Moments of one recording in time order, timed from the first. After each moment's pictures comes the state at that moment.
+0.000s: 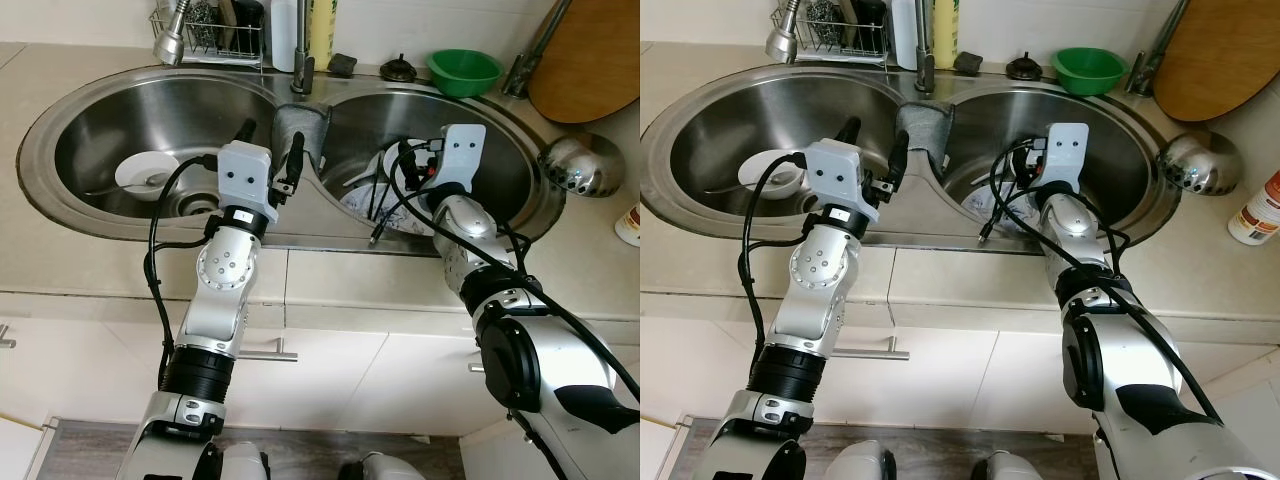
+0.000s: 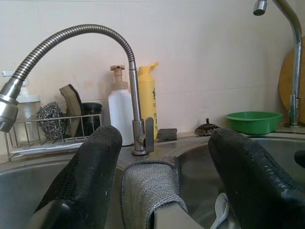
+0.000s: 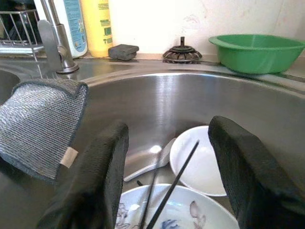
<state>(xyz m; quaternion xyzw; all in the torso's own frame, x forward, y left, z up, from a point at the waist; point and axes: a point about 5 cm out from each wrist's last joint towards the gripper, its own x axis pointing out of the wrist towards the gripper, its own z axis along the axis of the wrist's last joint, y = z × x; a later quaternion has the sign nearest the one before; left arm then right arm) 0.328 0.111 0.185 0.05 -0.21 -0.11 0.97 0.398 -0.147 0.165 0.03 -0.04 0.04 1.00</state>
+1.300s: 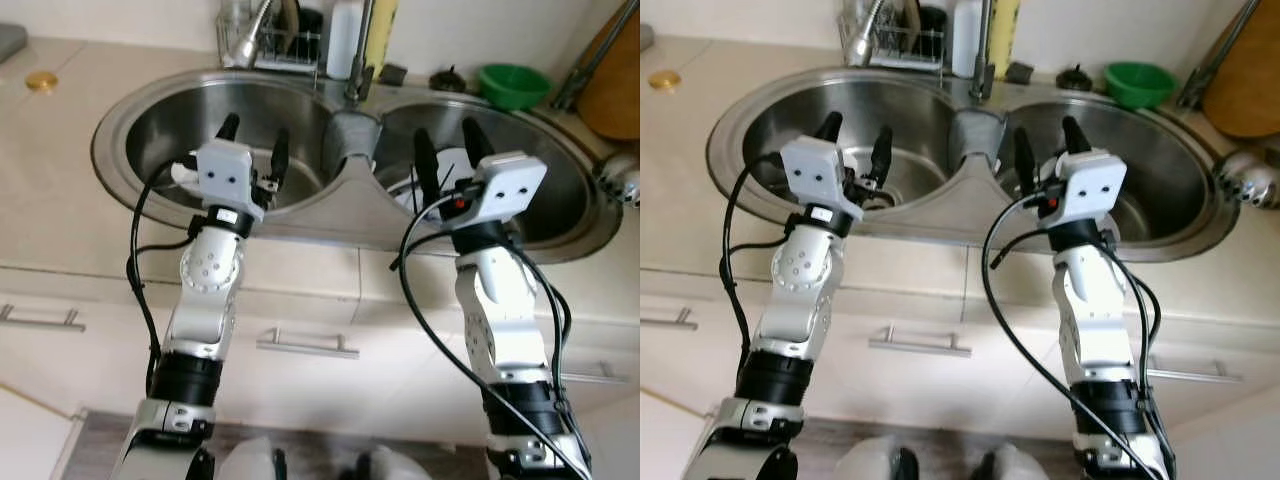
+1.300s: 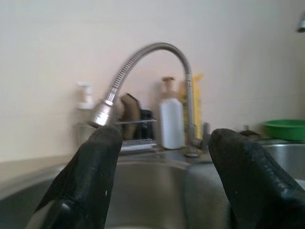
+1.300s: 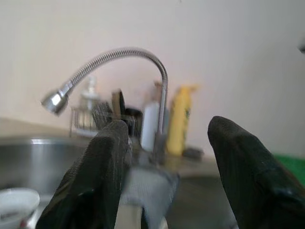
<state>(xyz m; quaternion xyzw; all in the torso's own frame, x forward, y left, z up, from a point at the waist) 0.321 0.119 0.190 0.05 -0.22 -0.11 0.97 0.295 -0.139 0.194 -0.01 -0.25 0.09 0.96</state>
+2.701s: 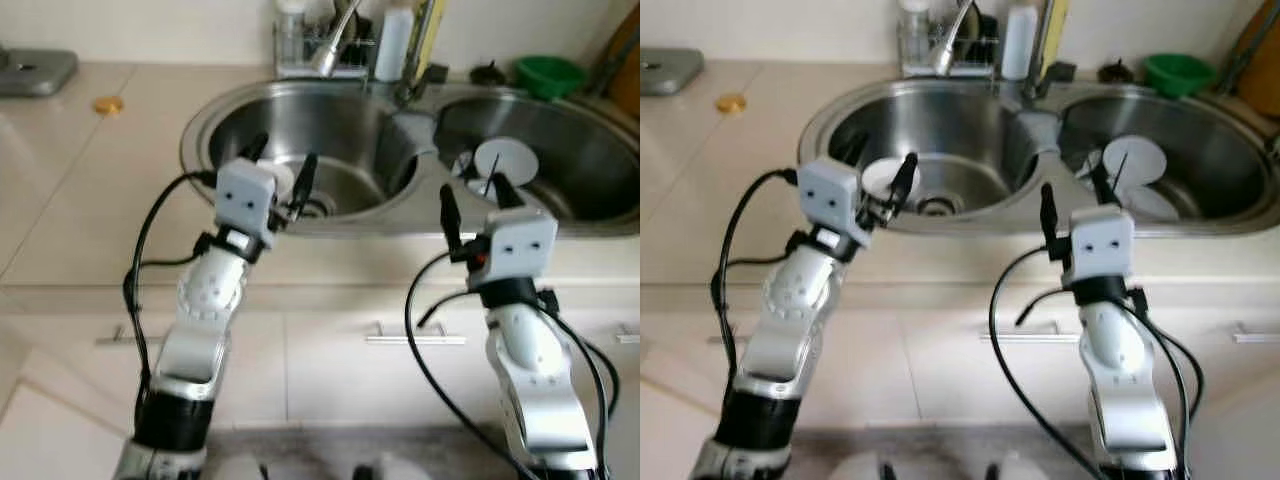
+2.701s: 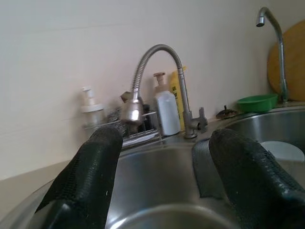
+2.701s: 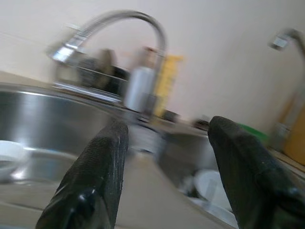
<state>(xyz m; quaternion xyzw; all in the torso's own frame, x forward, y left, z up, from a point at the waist) 0.291 0.120 0.195 0.09 -0.20 -0.16 0.96 0.252 -0.161 0.175 -0.11 -0.17 0.02 0.98</state>
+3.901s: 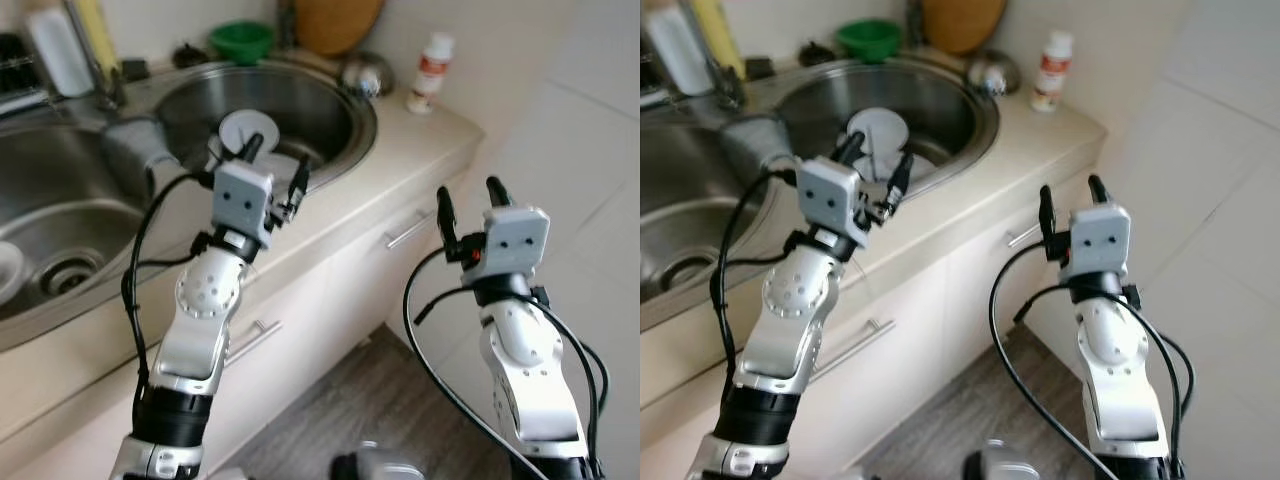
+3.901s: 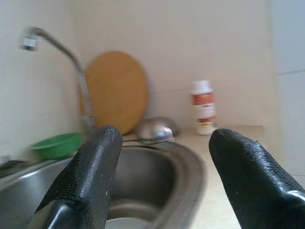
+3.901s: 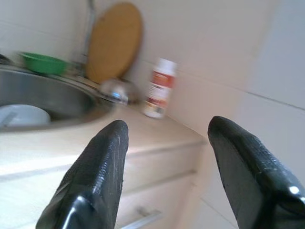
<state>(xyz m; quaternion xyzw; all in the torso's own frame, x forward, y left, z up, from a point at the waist) 0.293 0.115 0.191 0.09 -0.20 -0.17 0.96 0.261 -0.159 0.171 -0.10 -0.16 0.02 0.98</state>
